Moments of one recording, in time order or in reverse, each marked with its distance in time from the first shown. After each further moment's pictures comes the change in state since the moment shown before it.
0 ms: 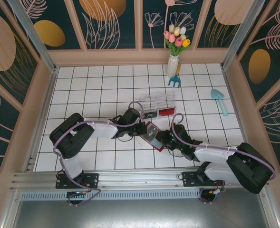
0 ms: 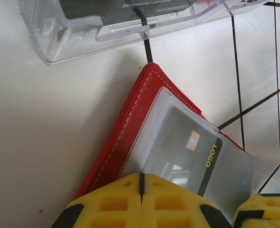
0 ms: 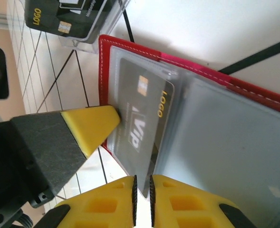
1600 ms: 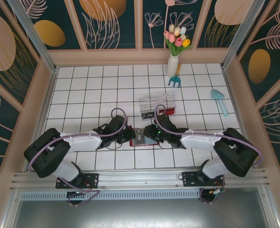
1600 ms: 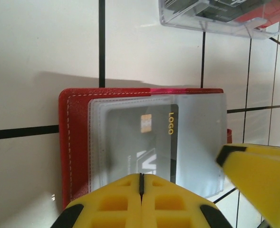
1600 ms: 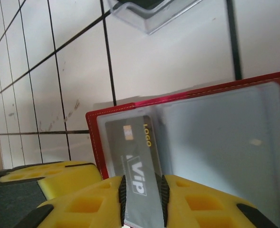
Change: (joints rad) left arm 0.003 -0.333 -0.272 -0.023 -0.113 -0.207; right arm 0.080 0.240 0.328 -0.217 -0.006 -0.178
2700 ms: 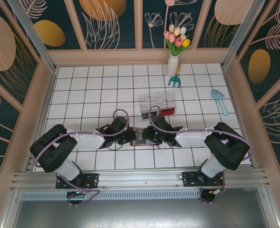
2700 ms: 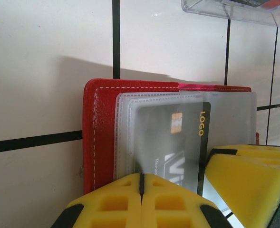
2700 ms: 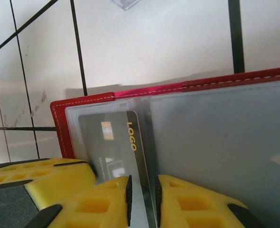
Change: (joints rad) left arm 0.001 0.082 -0.001 0.038 0.000 0.027; right arm 0.014 0.100 0.044 -0.038 0.010 -0.030
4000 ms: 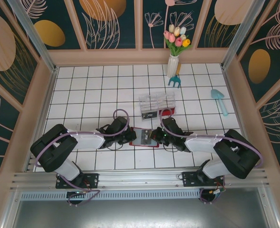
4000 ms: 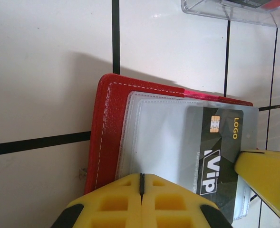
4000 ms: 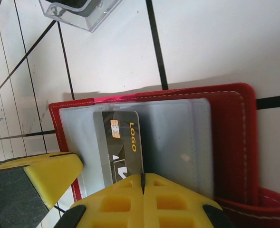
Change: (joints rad) left arm 0.000 0.005 -0.001 0.008 -0.001 0.000; right arm -0.089 -0.142 -0.184 0.124 -0.059 0.051
